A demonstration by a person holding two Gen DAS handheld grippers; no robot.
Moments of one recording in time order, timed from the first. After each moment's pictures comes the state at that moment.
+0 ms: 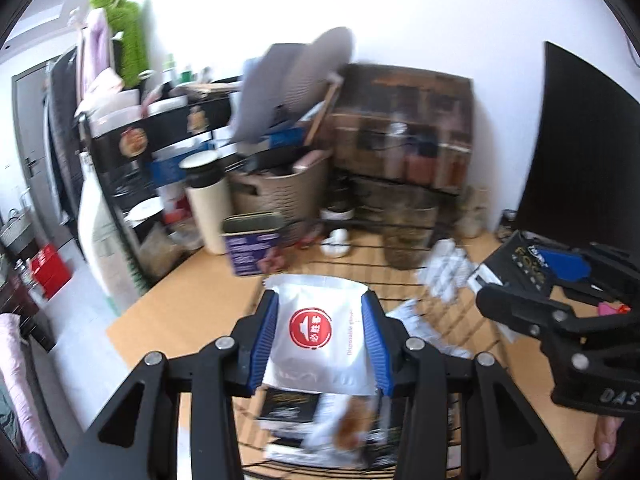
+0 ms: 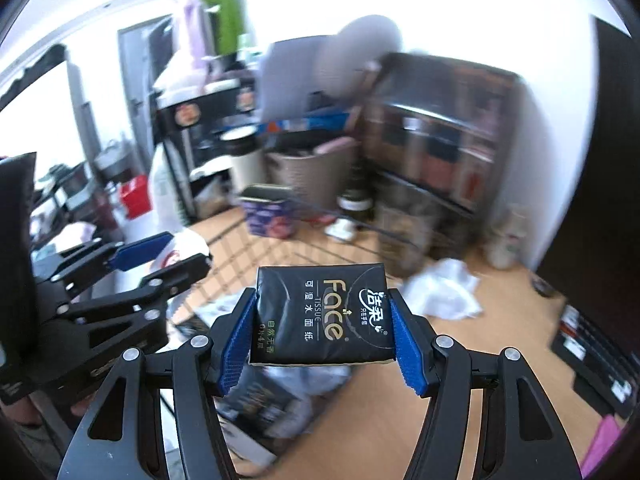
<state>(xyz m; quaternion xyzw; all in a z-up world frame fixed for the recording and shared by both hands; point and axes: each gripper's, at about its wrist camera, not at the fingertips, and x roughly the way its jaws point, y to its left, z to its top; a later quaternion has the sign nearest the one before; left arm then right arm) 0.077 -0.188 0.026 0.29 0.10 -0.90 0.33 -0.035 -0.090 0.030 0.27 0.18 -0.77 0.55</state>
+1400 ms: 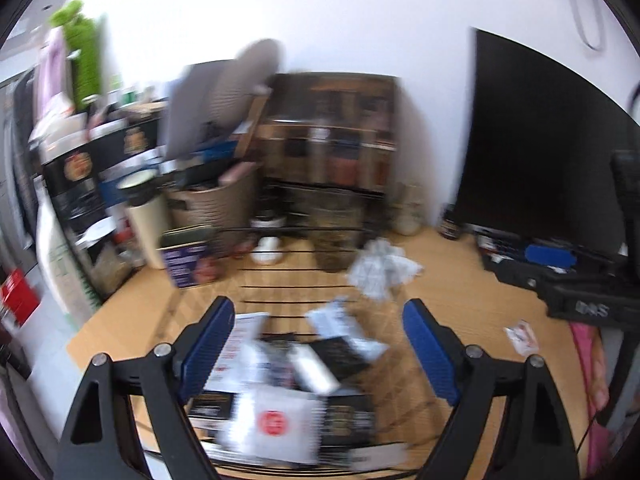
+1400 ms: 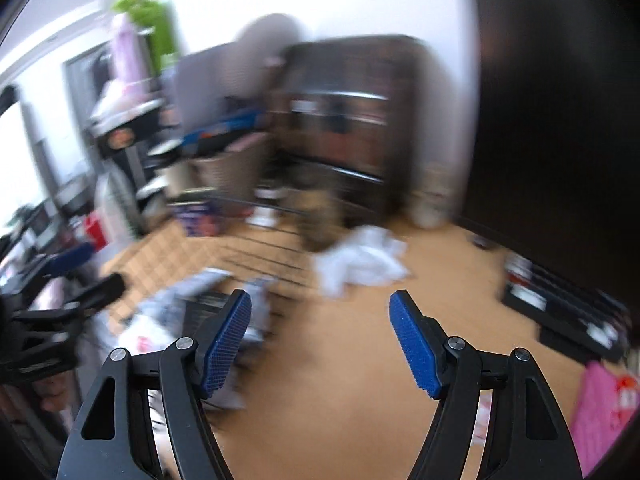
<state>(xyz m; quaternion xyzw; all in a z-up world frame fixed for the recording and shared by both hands) 0.043 -0.120 0.029 0.28 0.07 -0.93 0.22 -0.130 0.023 0.013 0.32 0.12 -0.84 0.42</state>
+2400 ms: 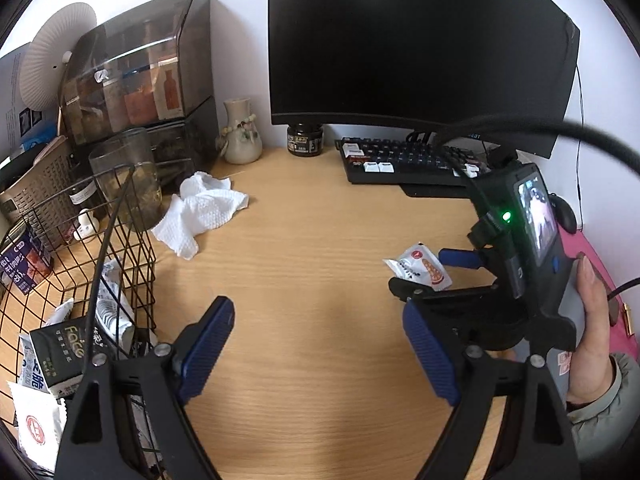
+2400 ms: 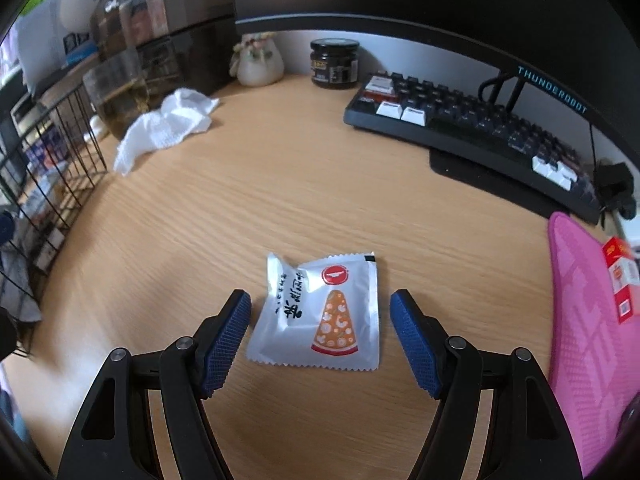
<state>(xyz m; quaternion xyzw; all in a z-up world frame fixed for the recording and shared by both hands) -0.065 -0.014 -0.050 0.37 0.04 -0.93 0.05 -0.214 0.104 -0.137 0.43 0.16 -0.85 0.28</state>
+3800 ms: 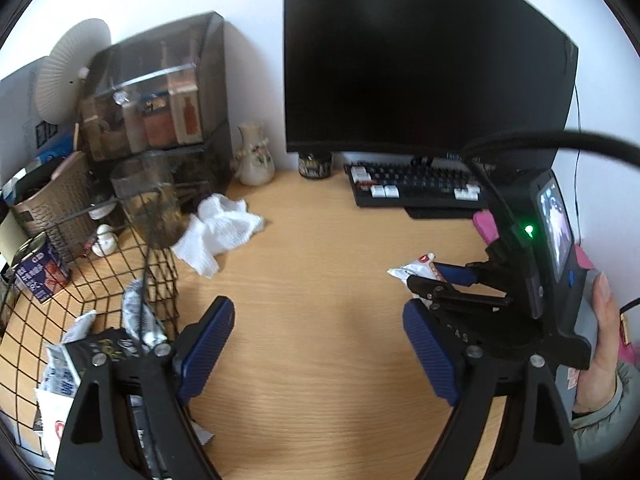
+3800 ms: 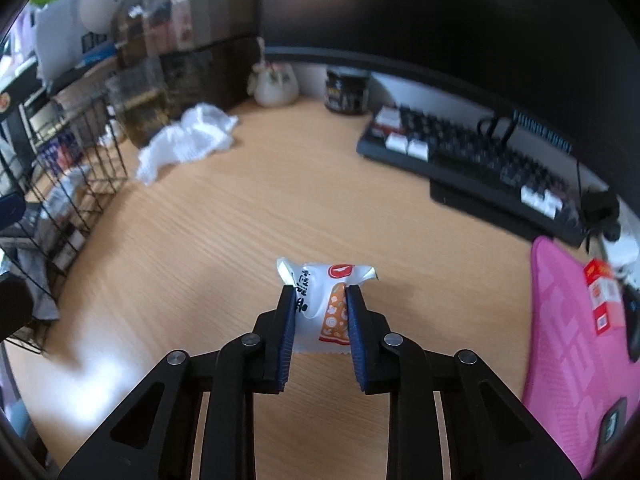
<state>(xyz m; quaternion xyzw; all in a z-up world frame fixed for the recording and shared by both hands) -0.049 -0.025 -0.022 0.34 0.04 -0.94 0.06 -0.189 0.097 -0.098 0.39 0.16 -0.85 0.30</state>
